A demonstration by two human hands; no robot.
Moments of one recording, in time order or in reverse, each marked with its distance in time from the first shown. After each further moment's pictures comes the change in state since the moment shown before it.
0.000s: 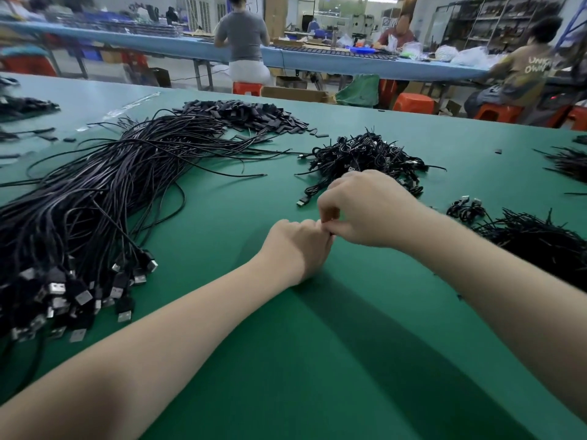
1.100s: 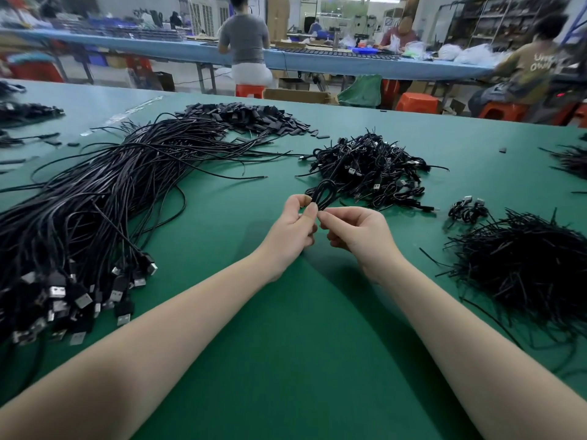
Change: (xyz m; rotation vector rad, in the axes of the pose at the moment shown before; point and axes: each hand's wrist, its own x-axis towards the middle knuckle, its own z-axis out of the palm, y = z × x) left_hand 0.004 -0.009 -0.006 -1.645 0.072 -0.507; right_hand -0.011 -0.010 0.082 1.543 0.390 0.686
